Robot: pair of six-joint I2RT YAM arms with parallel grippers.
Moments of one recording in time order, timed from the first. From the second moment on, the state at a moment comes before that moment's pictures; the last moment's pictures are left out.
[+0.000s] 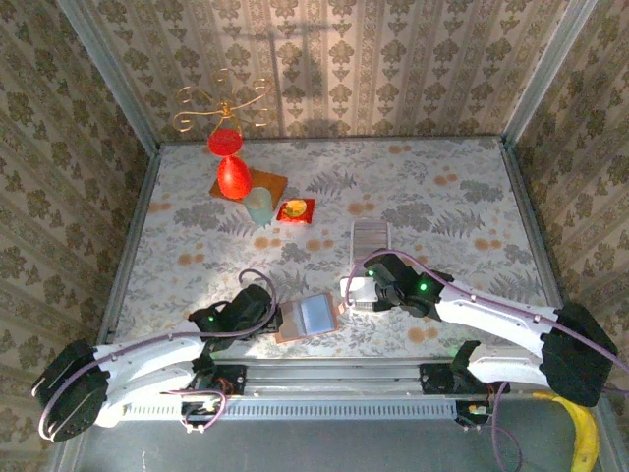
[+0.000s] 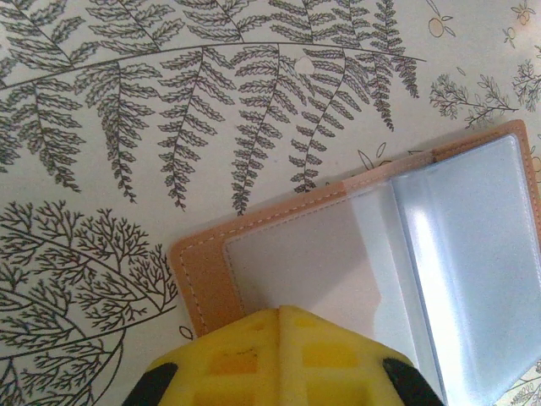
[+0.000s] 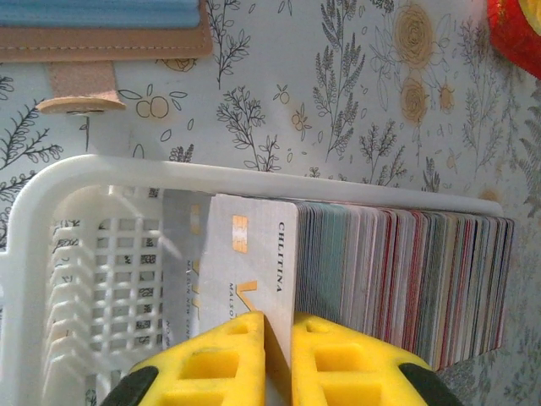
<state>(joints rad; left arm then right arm) -0.95 0.89 0.22 -0.23 -0.04 -0.88 0.82 1.17 0.64 -0.40 0.19 -0.91</state>
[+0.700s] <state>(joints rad) -0.96 0.73 0.27 -0.31 0.02 -0.88 0.89 0.81 0.71 -0.53 0.00 -0.25</state>
